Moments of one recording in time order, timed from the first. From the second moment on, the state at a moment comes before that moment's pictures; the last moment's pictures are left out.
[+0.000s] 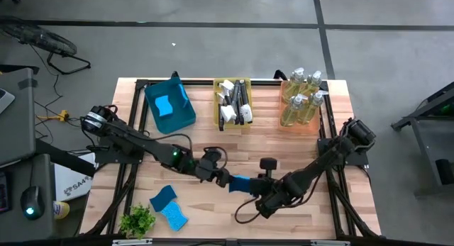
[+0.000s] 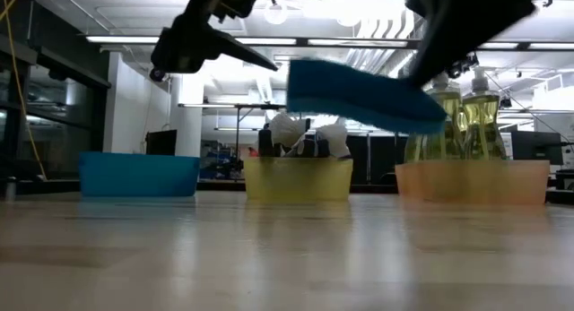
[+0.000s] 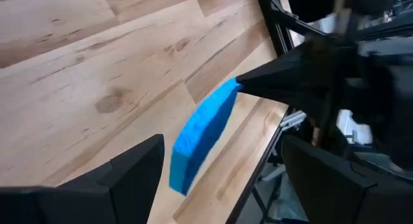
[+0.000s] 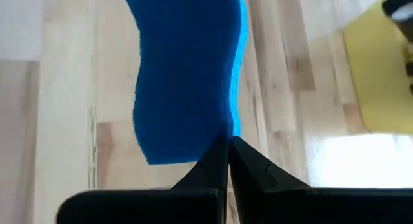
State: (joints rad) left arm -0.39 1.61 1.10 -0.08 -0.26 -1.37; right arm 0.62 1.81 1.35 -0.83 0.57 0.58
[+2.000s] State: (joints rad) left arm -0.36 1.61 1.10 -0.16 -0.06 -1.00; right arm 0.50 1.78 1.44 -0.78 0.36 0.43
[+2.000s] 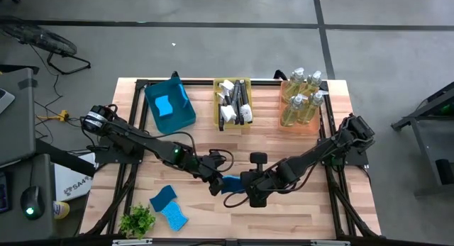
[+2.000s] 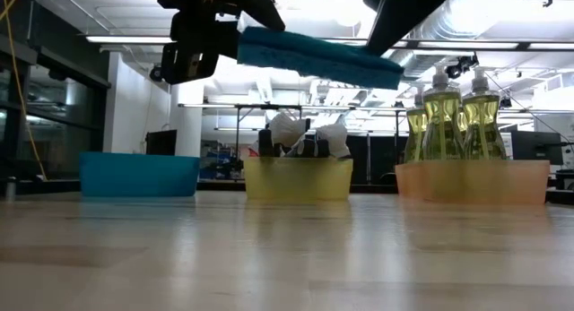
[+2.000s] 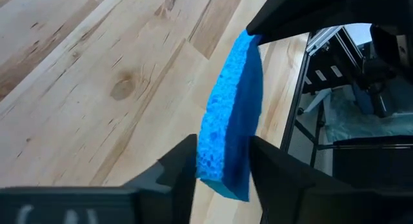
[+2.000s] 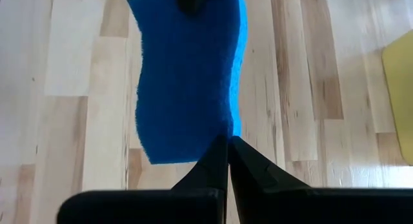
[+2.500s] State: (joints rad) left arm -0.36 1.61 1.10 -0.16 -0.03 -0.97; right arm 0.50 1.78 1.44 -0.78 0.36 0.43
